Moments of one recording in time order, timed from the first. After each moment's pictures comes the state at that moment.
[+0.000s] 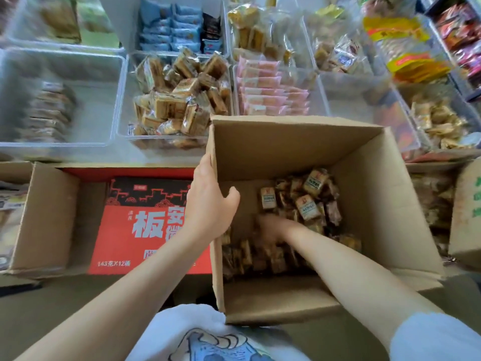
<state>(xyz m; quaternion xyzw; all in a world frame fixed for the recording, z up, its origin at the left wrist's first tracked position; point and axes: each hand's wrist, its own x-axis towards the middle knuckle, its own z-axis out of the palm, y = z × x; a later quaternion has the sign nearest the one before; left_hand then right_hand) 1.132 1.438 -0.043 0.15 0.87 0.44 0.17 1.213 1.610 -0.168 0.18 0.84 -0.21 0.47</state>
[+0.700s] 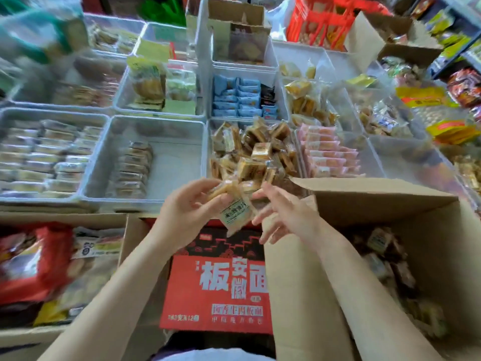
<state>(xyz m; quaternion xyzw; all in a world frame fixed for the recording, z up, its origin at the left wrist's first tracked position) 0.949 1.256 0.018 0.27 0.75 0.58 0.16 1.049 1.453 0.043 0.23 0.75 -0.60 0.15</state>
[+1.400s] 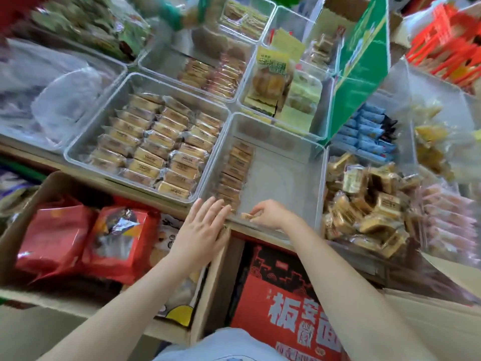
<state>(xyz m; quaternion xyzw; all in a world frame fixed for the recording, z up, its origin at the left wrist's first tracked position) 0.799 1.060 -0.176 0.31 0.94 0.14 0.07 0.764 1.285 -0.137 0.13 0.90 -0.18 0.38</state>
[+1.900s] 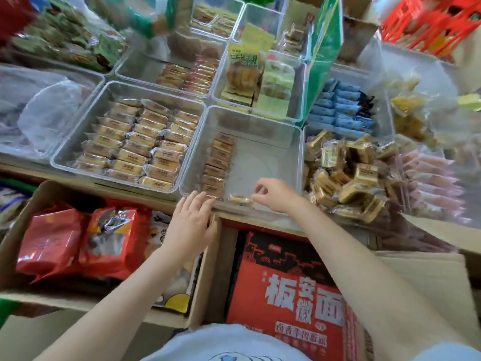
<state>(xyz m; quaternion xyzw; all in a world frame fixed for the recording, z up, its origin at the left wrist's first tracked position) 0.822 1.078 -0.139 0.25 0.95 0.17 0.11 0.803 1.324 -0.096 0.12 0.92 -0.24 0.27</state>
